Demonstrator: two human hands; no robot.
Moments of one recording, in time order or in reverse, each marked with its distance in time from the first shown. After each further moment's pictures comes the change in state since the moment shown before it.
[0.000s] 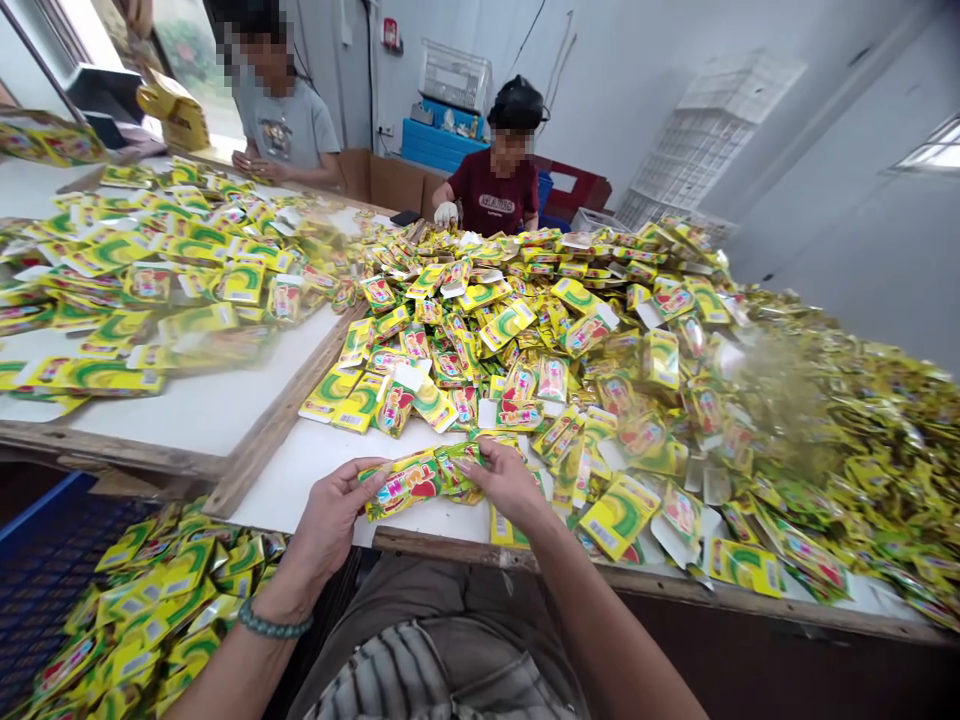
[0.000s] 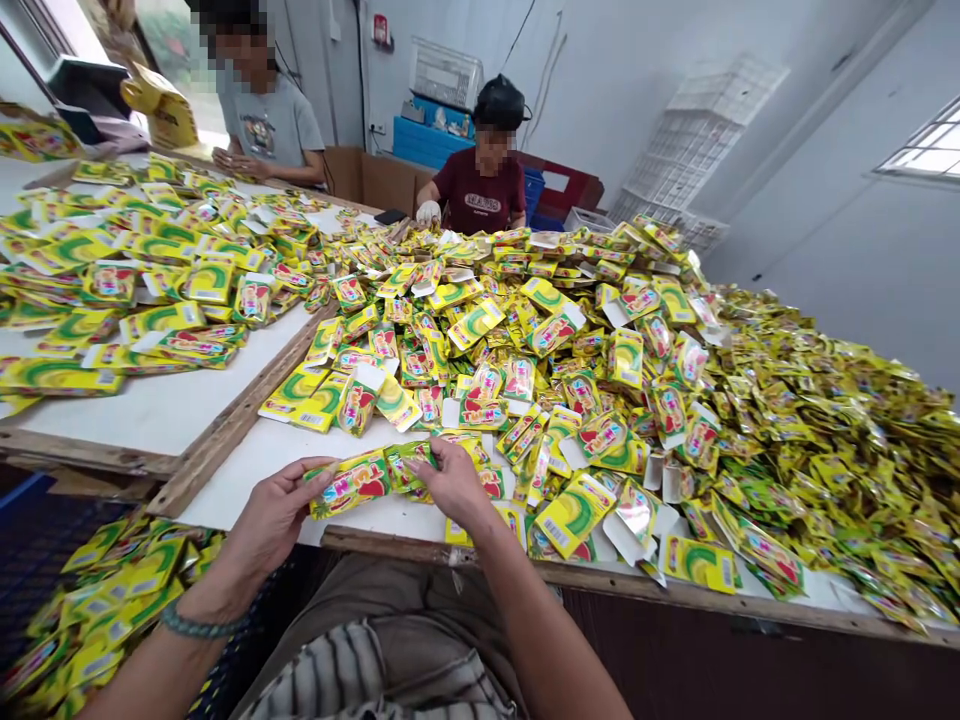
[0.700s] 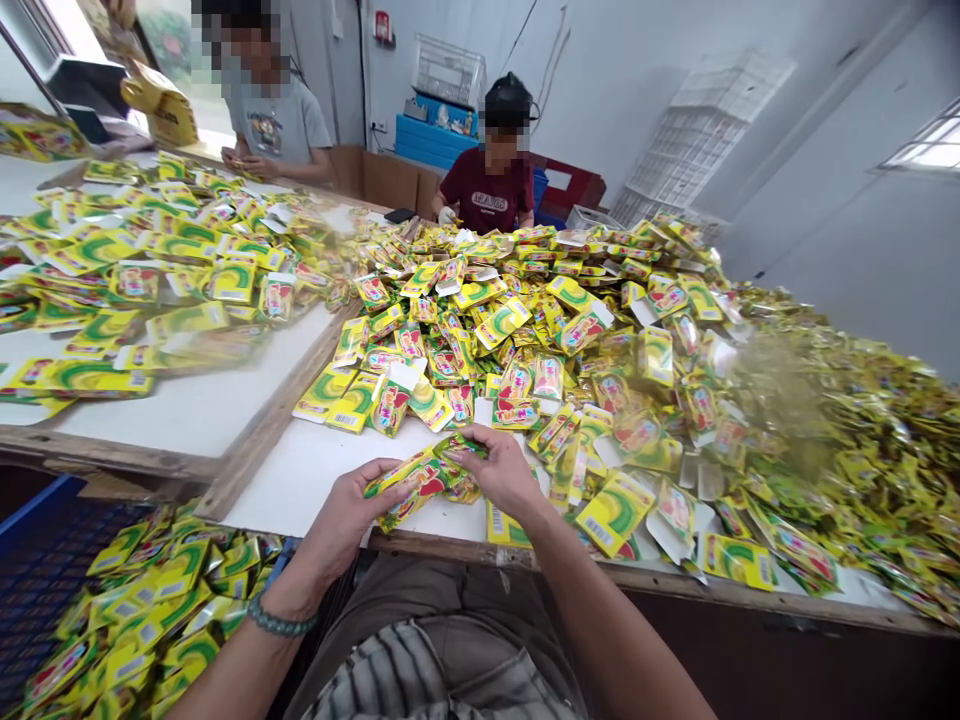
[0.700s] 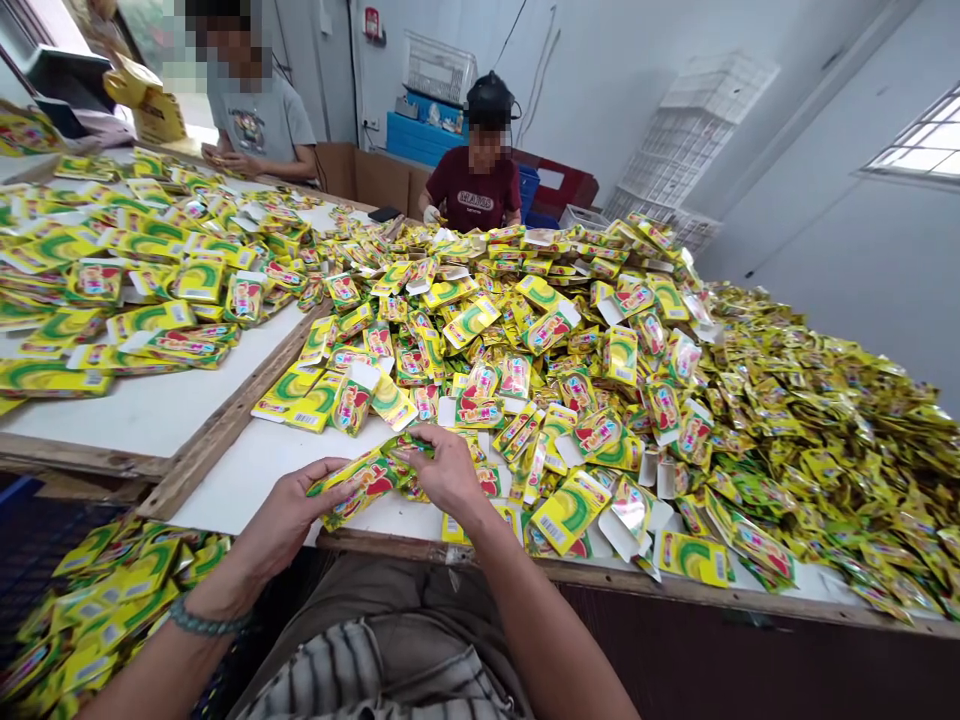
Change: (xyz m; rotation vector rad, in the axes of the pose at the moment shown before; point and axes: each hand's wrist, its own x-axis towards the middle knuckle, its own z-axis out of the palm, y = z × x) left_hand -0.002 -0.003 0.013 0.210 -0.185 0.006; right_hand 0.005 -0.021 -0.002 -0.173 0.075 -0.127
